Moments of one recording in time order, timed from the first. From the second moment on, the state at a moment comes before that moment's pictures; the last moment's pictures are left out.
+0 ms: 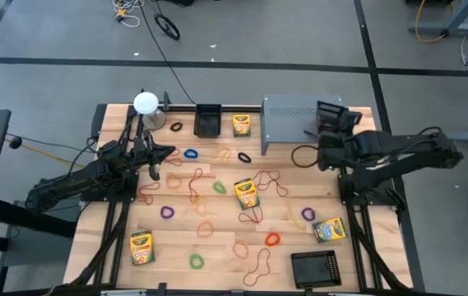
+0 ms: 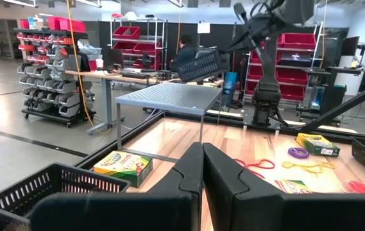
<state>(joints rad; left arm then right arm) 0.38 0.01 0.01 0.11 0.05 -0.03 0.07 1.02 1.07 -1.57 0.97 0.14</state>
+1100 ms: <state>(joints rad) 0.38 0.01 0.01 0.11 0.05 -0.03 -0.14 0.71 0.76 -1.20 1.00 -0.48</state>
